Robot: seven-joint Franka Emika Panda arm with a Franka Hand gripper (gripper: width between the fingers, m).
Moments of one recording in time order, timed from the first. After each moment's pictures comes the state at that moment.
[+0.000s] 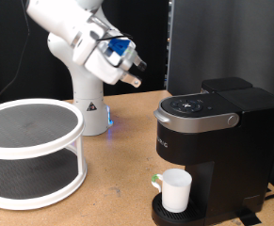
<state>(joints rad) -0.17 -0.52 -0.02 -2.67 1.08 2.09 -1.09</state>
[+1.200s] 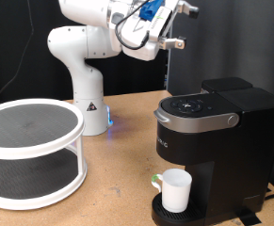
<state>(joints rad) -0.10 -0.51 0.12 -2.57 1.86 2.21 -0.78</state>
